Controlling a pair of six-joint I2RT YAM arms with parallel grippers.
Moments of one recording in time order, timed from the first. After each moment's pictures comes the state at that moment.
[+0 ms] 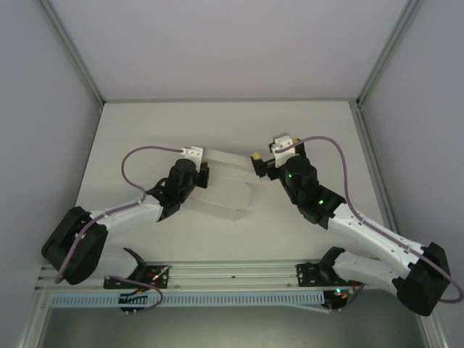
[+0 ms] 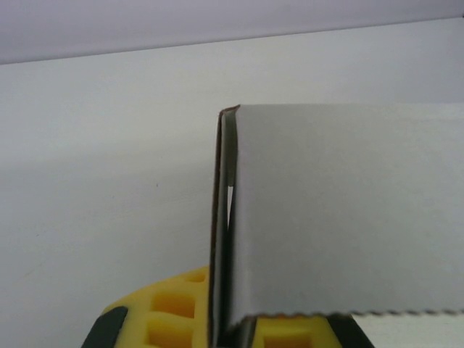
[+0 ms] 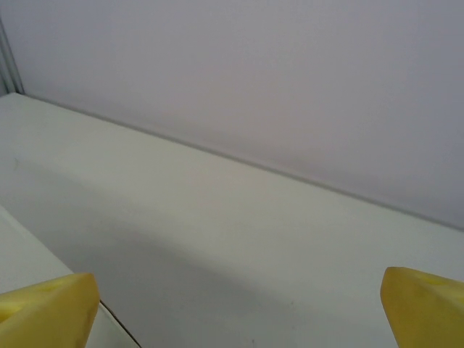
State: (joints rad) left arm -0.71 1.34 0.62 0.28 -0.31 -0.23; right arm 0.77 1.01 0.74 0.02 0.43 -0.03
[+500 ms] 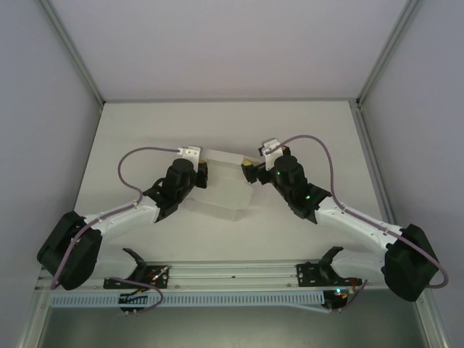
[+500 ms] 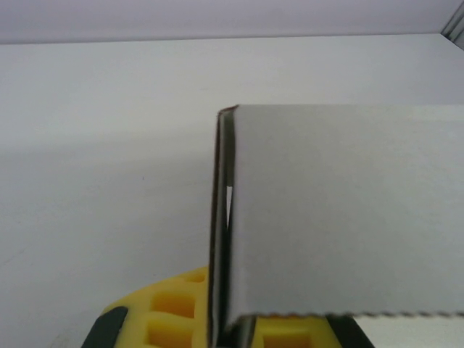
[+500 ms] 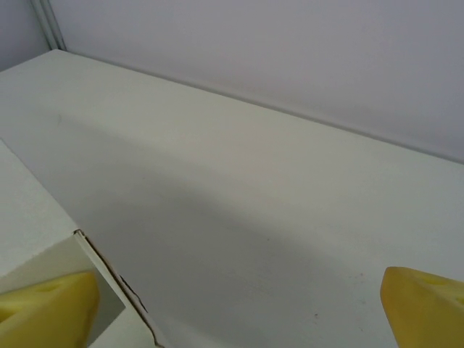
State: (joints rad) left arm -0.71 1.30 0.62 0.24 -0.26 -0.30; right arm 0.74 1.16 0.69 0.15 0.26 0.05
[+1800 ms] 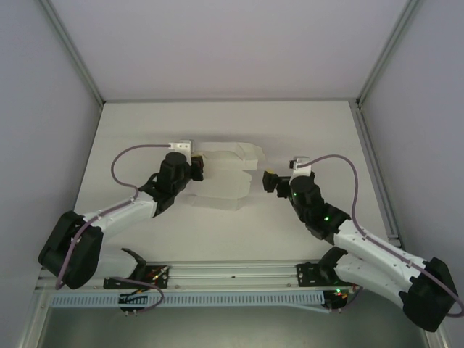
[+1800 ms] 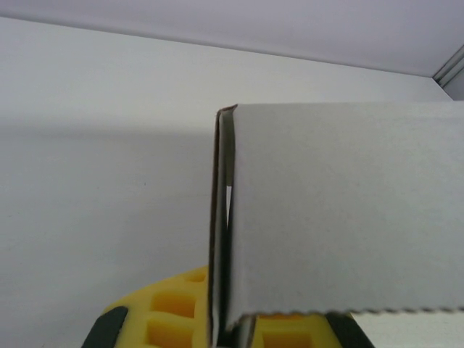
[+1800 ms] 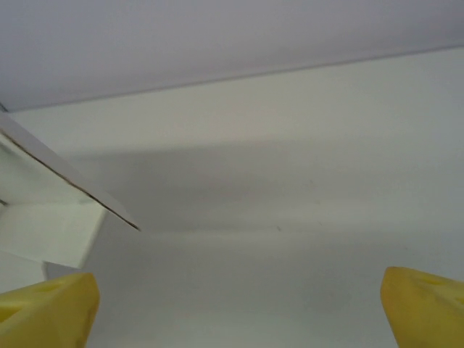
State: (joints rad) left arm -0.62 1.31 0.65 0.25 -0.17 -0.41; right arm 0.74 0.86 0.48 -0.04 0.44 0.43
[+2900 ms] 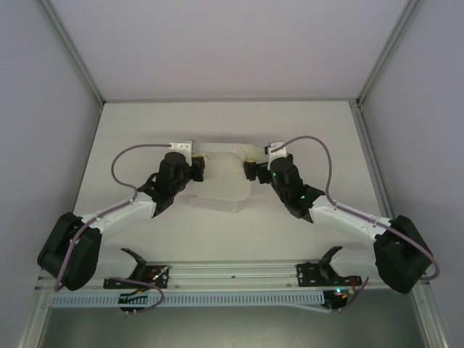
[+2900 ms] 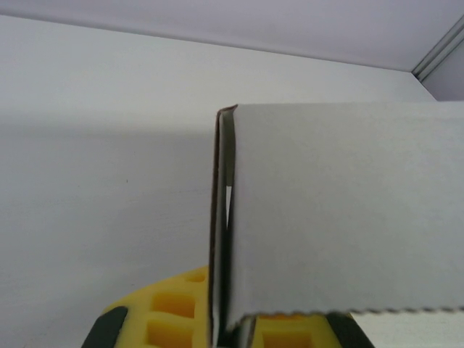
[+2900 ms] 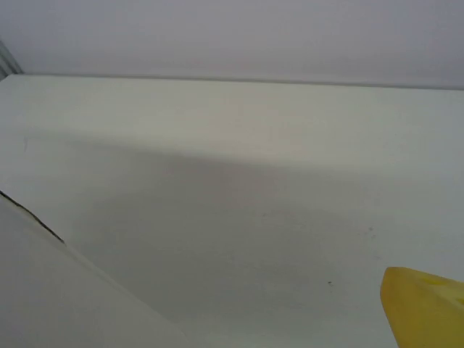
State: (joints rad) left arm -0.61 1.30 0.65 0.24 -0.11 -0.41; right arm 0.73 1.25 0.66 0.18 0.33 0.26
